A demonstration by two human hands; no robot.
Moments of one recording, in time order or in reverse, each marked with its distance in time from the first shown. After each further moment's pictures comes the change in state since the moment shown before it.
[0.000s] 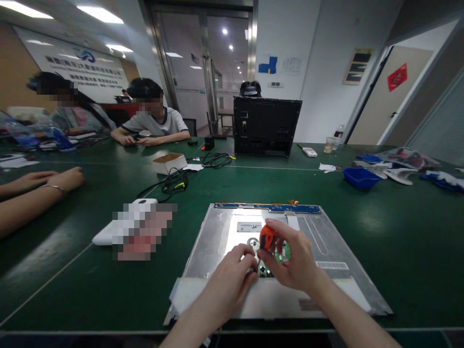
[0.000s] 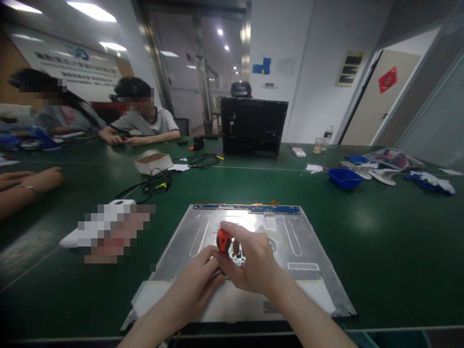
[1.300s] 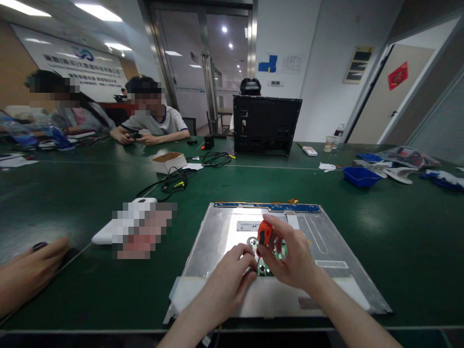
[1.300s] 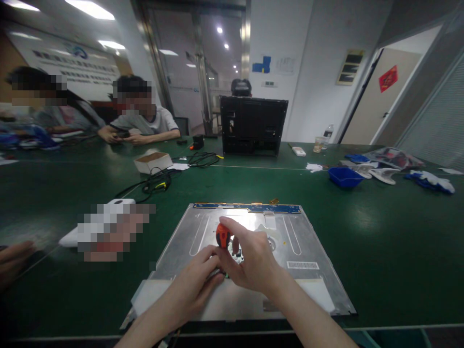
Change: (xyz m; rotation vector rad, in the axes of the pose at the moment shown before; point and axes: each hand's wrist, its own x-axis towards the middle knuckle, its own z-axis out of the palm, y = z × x) left_hand 0.001 0.003 -0.005 -0.065 -0.036 -0.010; right_hand -0.002 0.002 0.002 -0.008 -0.045 0.023
